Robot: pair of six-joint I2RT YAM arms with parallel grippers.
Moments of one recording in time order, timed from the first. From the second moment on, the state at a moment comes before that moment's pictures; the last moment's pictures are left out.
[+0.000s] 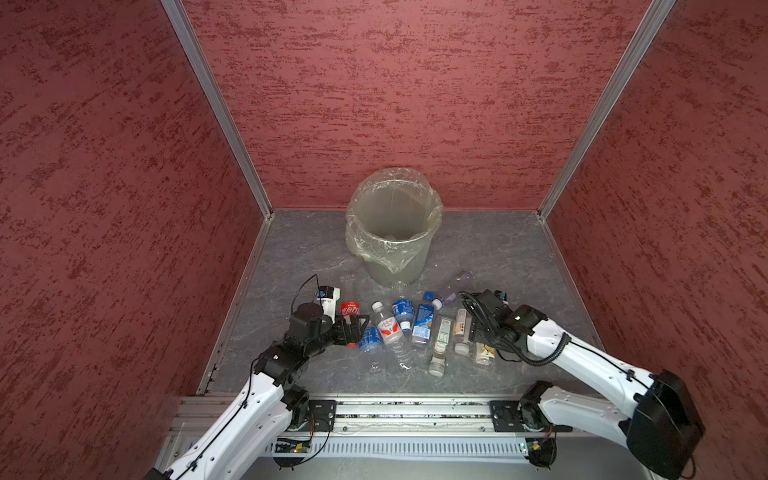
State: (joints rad) left arm -0.43 0.60 0.35 -0.33 0.24 -0.52; right arm 0.62 1.11 0.69 -0.89 0.22 0.90
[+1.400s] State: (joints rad) left arm -0.43 0.58 0.34 -0.32 0.23 -0.52; right arm 0.49 1.25 0.62 -0.71 0.07 0.81
